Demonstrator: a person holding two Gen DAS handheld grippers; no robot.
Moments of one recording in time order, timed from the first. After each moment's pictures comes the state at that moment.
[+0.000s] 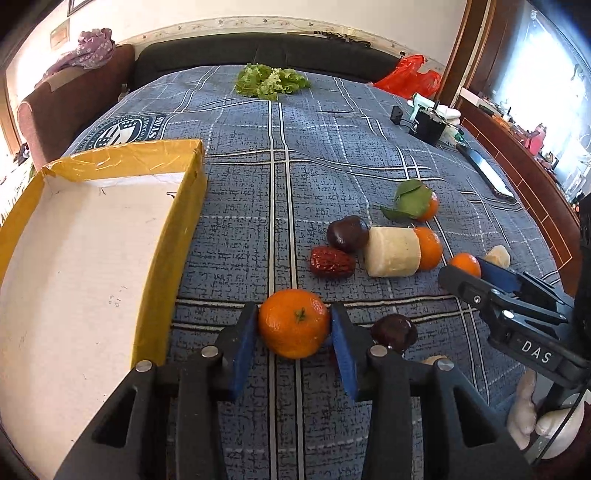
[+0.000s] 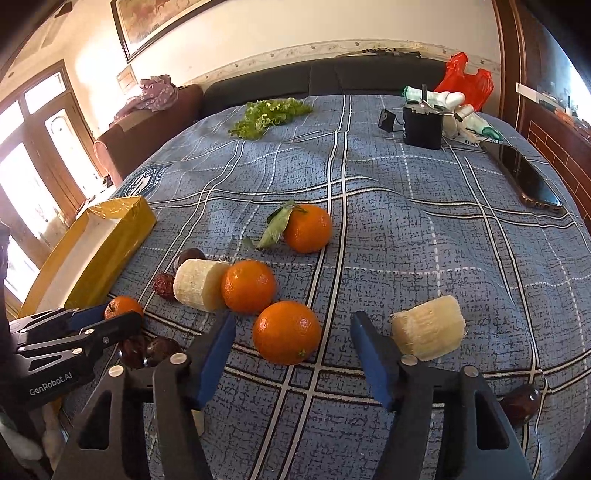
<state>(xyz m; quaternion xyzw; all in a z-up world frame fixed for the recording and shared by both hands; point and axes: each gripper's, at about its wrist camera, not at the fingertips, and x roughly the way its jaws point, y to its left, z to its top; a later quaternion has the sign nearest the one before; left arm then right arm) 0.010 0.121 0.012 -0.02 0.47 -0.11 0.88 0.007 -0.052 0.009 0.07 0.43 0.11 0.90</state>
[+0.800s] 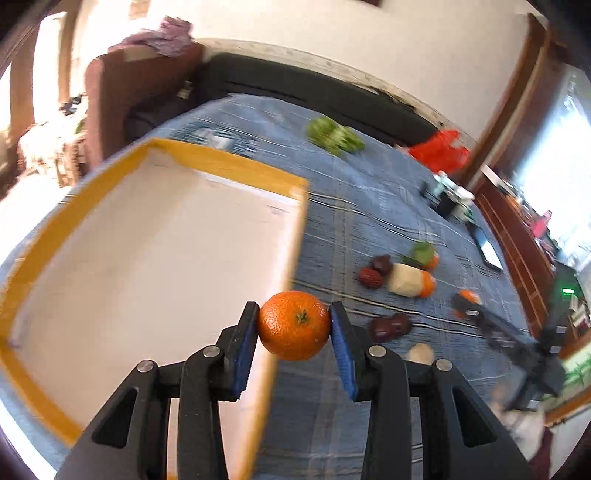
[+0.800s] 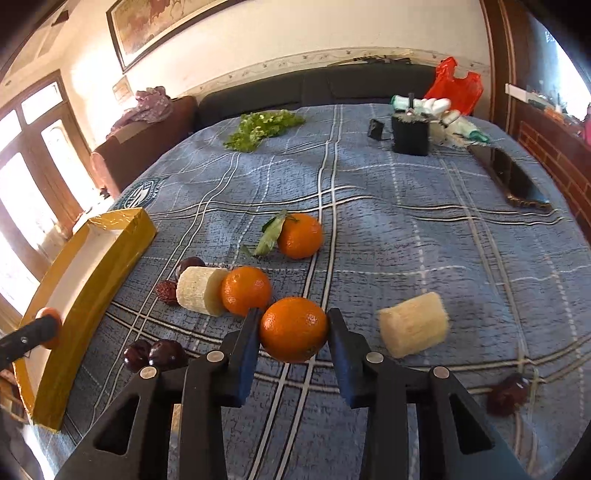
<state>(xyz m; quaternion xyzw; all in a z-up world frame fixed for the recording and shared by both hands) -0.068 0.213 0.064 -0.13 0.40 -0.03 0.91 -0.014 -0.057 0.032 0.09 0.40 0.10 0.91</state>
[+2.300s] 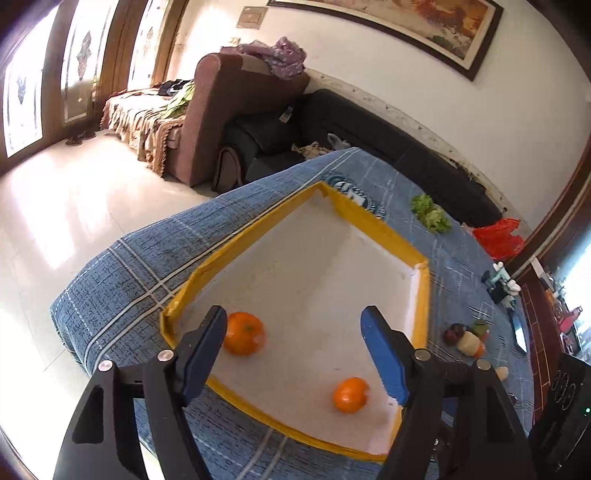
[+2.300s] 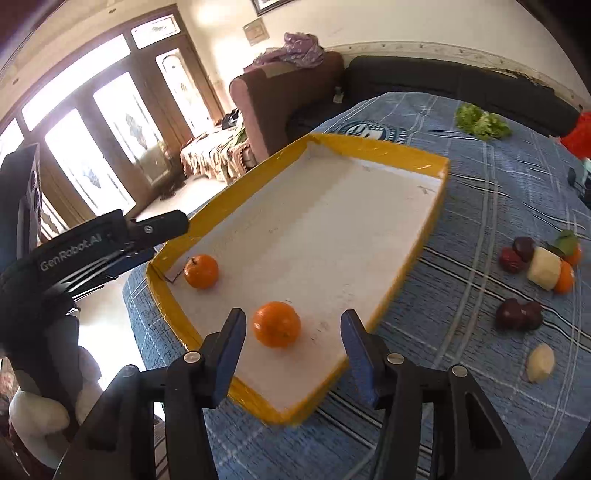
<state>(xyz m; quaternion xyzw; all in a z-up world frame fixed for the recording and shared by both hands) -0.140 0.341 0.092 -0.23 0.34 0.10 0.91 -0.102 0.165 0.065 0.02 0.43 0.31 0.85</state>
